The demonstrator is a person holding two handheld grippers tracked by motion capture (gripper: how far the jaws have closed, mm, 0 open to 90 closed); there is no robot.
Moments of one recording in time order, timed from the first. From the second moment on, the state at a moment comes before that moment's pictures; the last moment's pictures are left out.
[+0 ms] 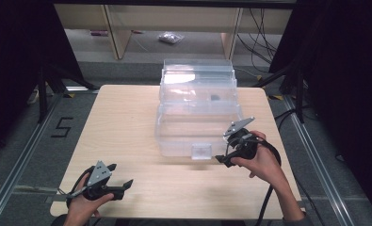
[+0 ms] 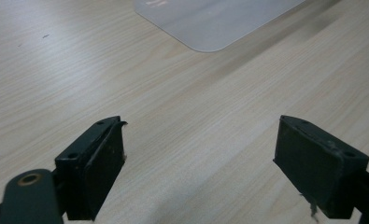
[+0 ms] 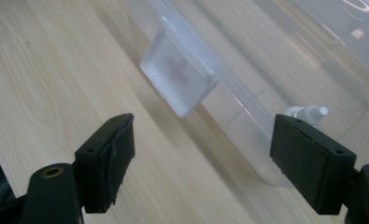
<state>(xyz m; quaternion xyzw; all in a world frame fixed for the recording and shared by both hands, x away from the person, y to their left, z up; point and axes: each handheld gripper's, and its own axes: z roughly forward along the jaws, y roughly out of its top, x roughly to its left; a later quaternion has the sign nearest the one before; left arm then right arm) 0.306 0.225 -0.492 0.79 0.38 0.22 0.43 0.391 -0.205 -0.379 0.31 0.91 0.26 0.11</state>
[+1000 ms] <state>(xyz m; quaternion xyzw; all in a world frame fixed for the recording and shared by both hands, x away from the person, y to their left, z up) 0.306 0.224 -0.492 0.79 0.38 0.22 0.43 0.366 -0.214 -0.400 0.30 0.90 0.30 0.13</state>
